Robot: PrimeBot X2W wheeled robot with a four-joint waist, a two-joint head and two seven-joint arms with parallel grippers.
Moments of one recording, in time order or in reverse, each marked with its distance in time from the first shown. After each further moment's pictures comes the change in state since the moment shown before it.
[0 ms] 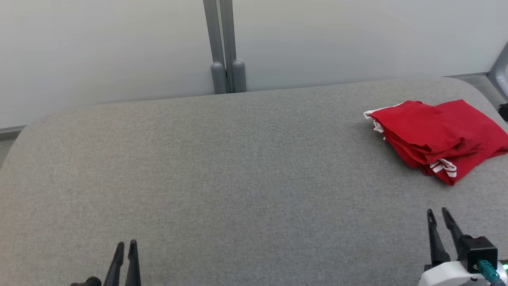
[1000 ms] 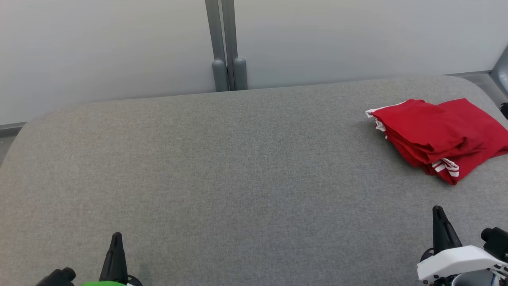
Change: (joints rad) left arm -0.071 -0.002 0.029 0.044 -0.427 -0.001 0.124; right arm -0.048 0.009 0.025 0.046 0.568 0.000 0.129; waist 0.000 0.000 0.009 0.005
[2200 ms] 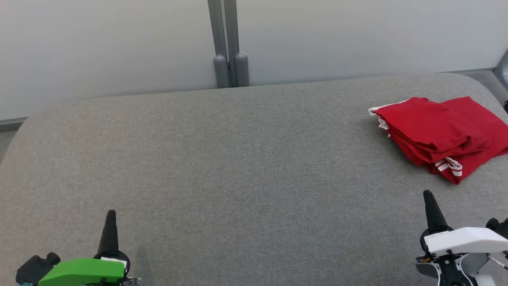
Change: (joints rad) left arm -0.099 0.001 0.036 0.007 -0.419 -0.007 0.122; right arm -0.076 -0.005 0.026 0.007 0.558 0.000 0.118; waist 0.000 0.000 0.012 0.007
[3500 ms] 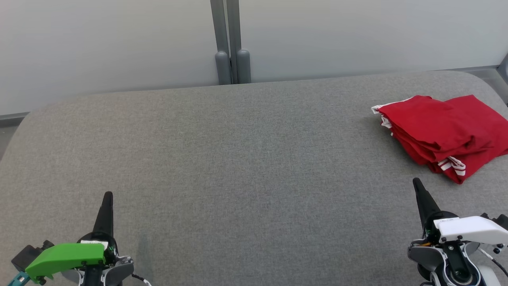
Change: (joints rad) left arm -0.072 0.002 0.028 0.007 -0.319 -0.002 0.090; right arm -0.053 -0.003 0.020 0.007 0.418 -0.001 0.088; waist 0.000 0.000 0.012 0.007
